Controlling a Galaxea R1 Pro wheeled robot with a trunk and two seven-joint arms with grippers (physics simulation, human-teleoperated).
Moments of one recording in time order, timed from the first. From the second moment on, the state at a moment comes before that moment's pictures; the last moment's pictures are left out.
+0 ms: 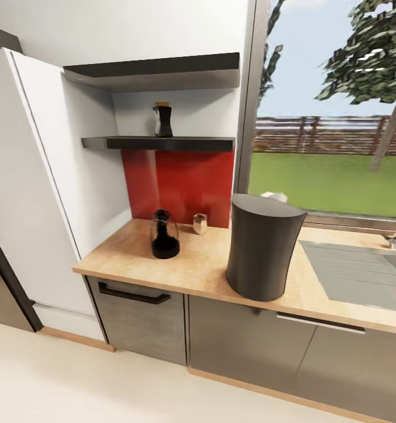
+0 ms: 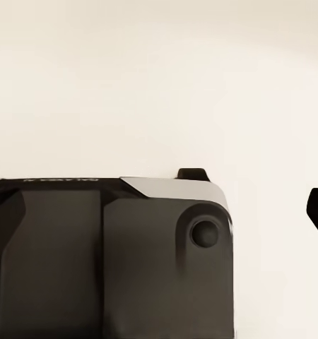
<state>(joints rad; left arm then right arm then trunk) 0.10 0.07 0.02 -0.13 0.02 -0.32 0.22 -0.17 0.14 0.55 -0.17 -0.49 -0.06 -0.29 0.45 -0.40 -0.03</state>
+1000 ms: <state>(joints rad) 0.10 0.07 0.02 -0.17 0.02 -0.32 0.22 -0.17 0.12 0.54 -0.17 -0.49 -0.06 -0.29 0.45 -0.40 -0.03</state>
